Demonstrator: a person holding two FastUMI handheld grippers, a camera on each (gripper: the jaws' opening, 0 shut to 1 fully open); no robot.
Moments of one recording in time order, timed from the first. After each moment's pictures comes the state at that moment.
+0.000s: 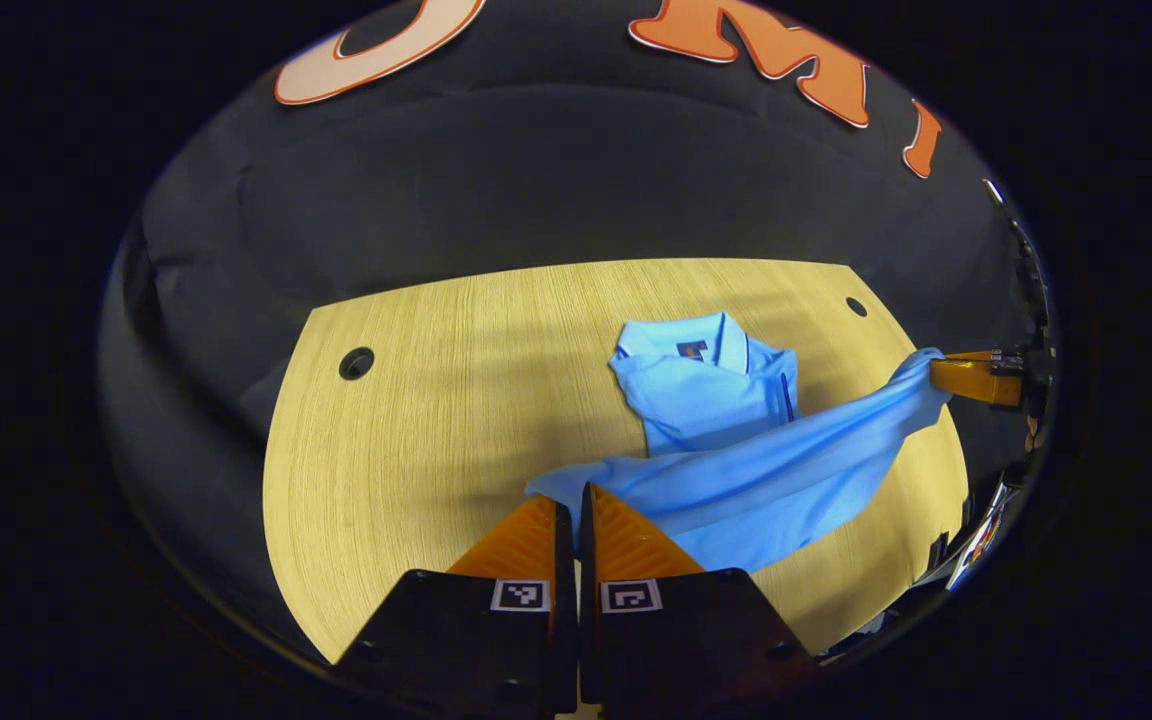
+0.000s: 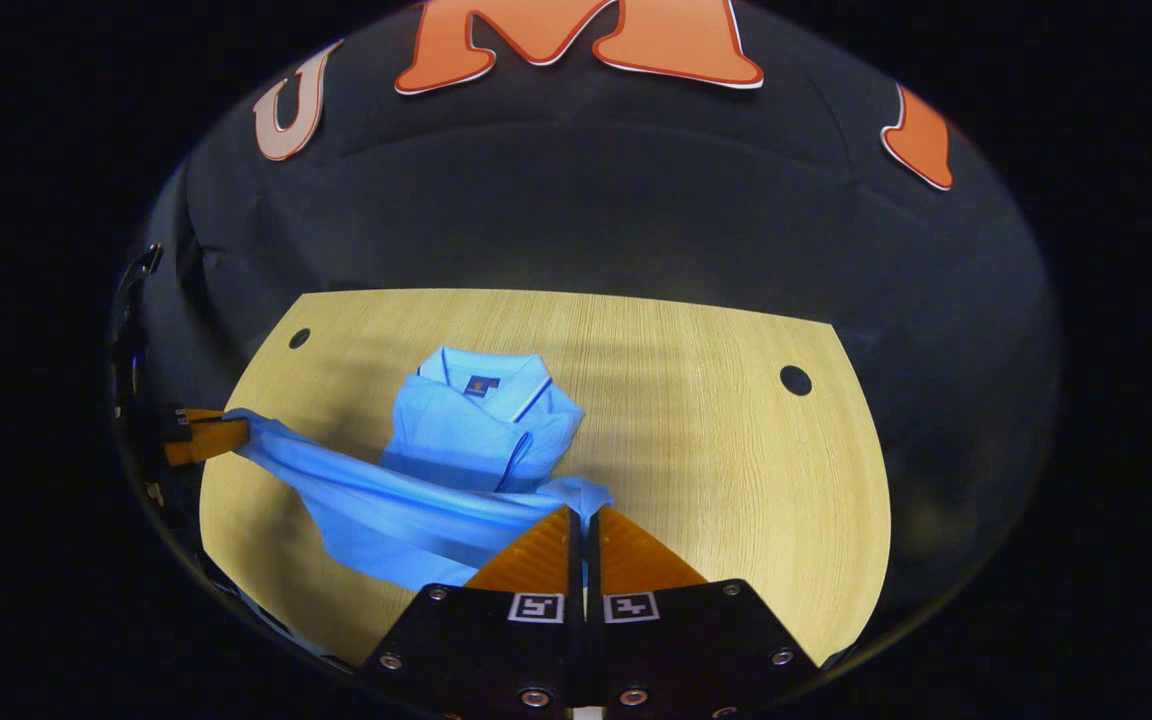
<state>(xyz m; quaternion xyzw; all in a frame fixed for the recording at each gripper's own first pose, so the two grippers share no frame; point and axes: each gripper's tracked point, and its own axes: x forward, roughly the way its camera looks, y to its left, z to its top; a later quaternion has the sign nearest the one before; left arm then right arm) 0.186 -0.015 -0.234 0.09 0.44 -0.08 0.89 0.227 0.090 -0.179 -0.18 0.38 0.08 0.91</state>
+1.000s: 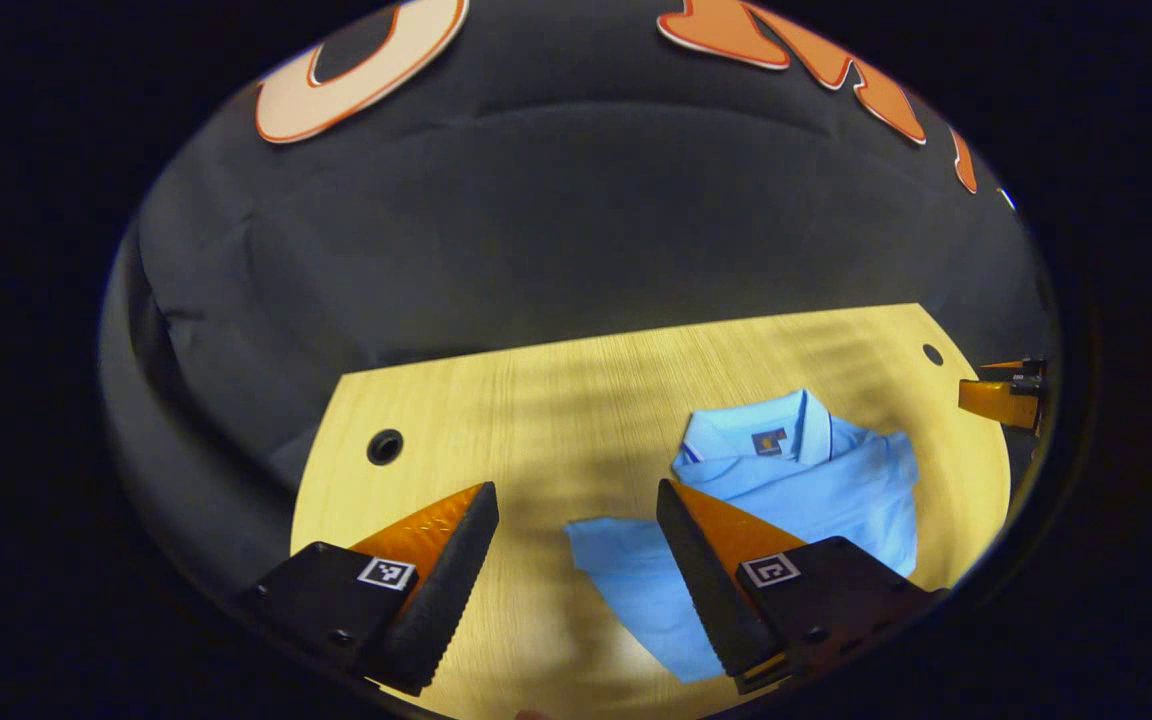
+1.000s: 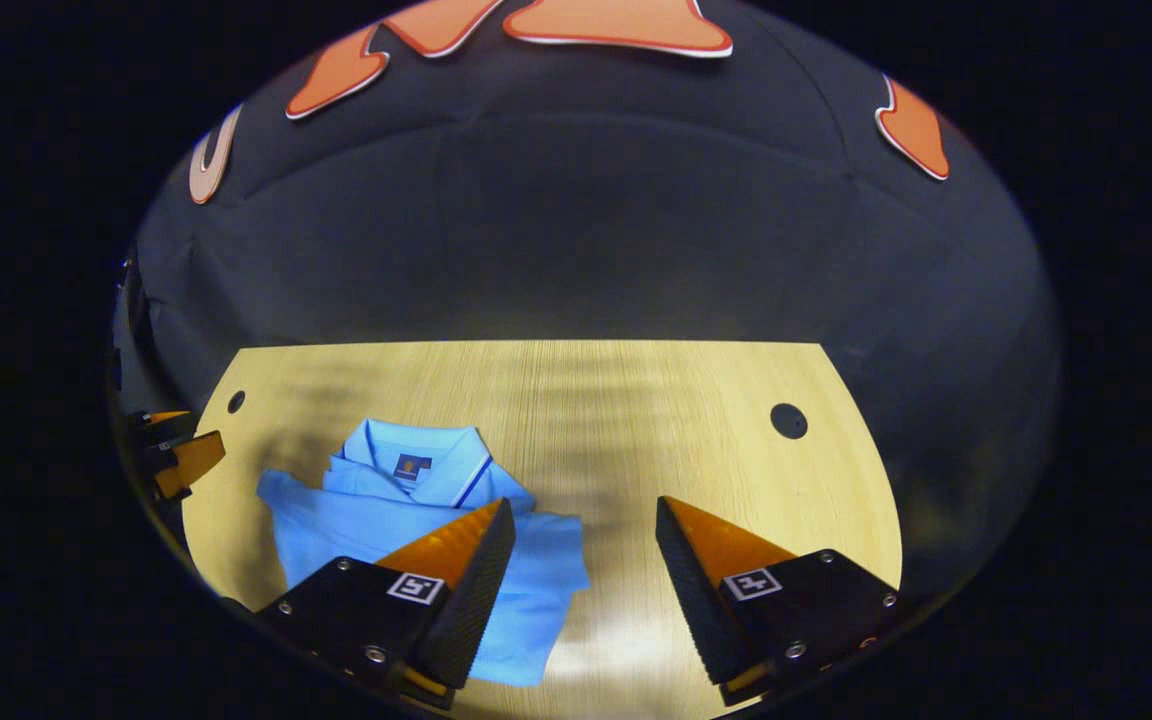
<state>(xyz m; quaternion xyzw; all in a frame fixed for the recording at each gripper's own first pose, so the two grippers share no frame) 0.282 -0.008 -0.215 0.12 0.34 -0.01 0.93 0.313 0.078 -0.179 -0.15 0.33 0.03 0.93</state>
